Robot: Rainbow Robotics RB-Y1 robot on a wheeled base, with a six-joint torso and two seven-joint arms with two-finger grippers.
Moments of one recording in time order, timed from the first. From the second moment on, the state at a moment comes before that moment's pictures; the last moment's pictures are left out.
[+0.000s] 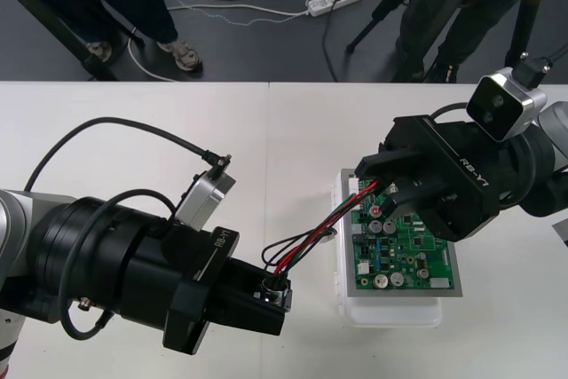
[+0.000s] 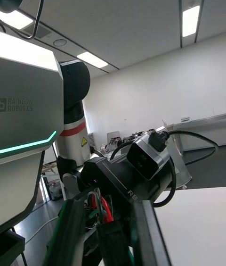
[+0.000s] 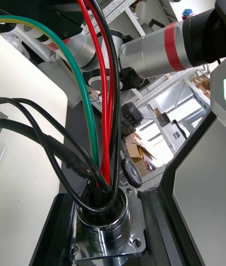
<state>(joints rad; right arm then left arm) -0.39 -0.61 0.27 -1.62 0.58 -1.56 -0.16 -0.02 0.40 -0.10 -2.19 -1.29 -1.54 1.12</state>
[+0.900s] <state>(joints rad) -0.39 -0.61 0.27 -1.59 0.57 -1.56 -0.20 -0.03 0.39 -0.10 -2.19 -1.28 -1.54 1.12</state>
